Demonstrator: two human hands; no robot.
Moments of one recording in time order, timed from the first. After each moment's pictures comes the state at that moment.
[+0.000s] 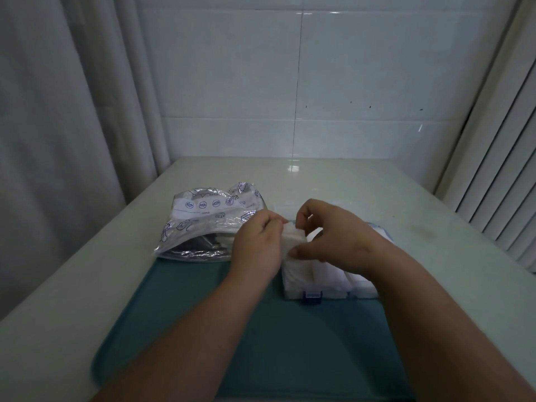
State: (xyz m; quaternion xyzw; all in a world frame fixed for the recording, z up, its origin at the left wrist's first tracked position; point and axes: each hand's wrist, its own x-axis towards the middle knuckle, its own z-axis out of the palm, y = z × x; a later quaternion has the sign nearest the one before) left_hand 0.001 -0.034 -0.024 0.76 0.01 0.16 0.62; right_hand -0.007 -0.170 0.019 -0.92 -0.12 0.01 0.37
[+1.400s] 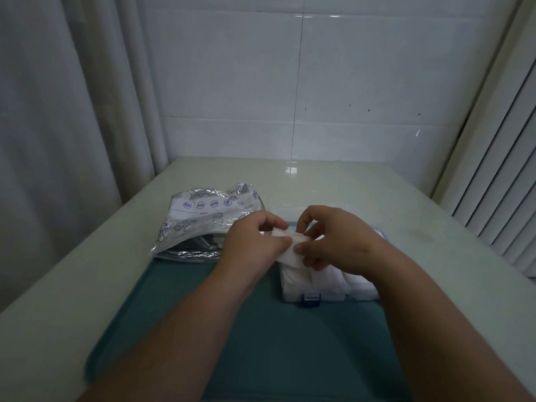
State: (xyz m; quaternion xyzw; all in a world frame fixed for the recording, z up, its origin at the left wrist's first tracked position) left_hand -0.006 -0.022 -0.015 0.78 -0.02 0.09 0.62; right_hand -0.007 -0.173 0.020 -0.90 -0.09 0.05 0.41
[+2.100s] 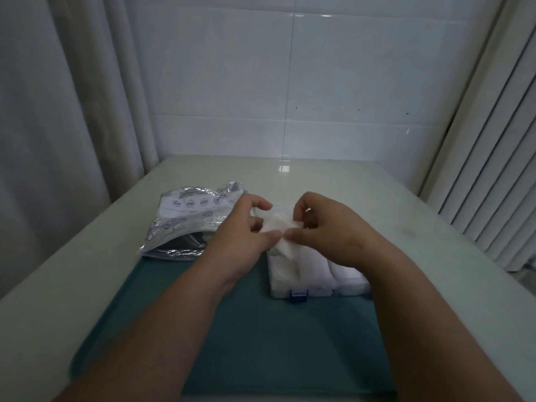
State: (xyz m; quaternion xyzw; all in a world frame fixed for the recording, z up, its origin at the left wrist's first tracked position) left_hand -0.008 -0.013 -0.009 0.76 -0.08 0.02 0.64; right_hand -0.009 -0.177 0.026 -0.93 -0.11 -0.04 0.34
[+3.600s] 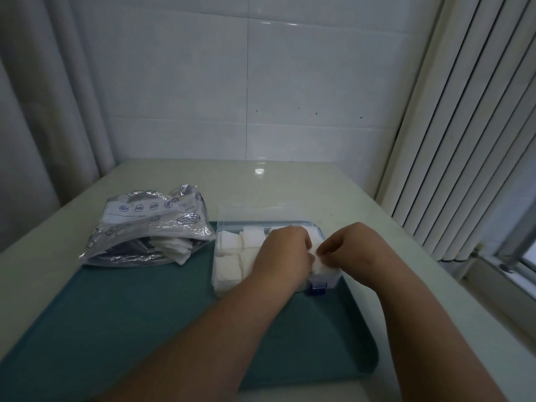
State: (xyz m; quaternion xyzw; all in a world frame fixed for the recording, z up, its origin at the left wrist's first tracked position) left_hand -0.011 -0.155 -0.004 0.94 -0.13 -0.03 0.30; right_hand -0.035 -0.278 0.013 -0.97 0.11 0.02 0.23
